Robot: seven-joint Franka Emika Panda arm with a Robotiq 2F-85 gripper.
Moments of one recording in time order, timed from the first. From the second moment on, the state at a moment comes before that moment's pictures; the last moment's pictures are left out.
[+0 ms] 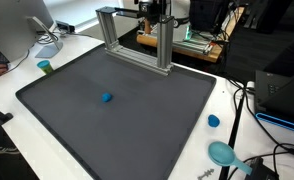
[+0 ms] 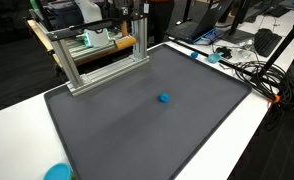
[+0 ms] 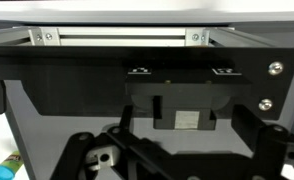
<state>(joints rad) -0.02 -0.64 0.03 -2.65 -0.05 2.10 0.05</state>
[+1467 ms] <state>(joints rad) -0.01 -0.74 0.02 -2.72 -0.03 2.13 0.02</state>
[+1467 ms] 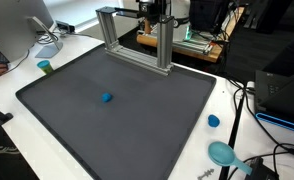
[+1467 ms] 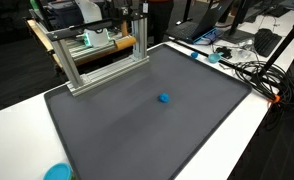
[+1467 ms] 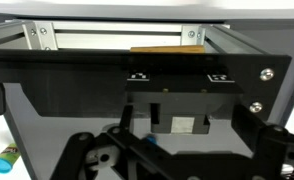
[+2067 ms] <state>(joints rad) -0.02 -0.73 0.10 -2.72 -0.04 2.12 0.15</state>
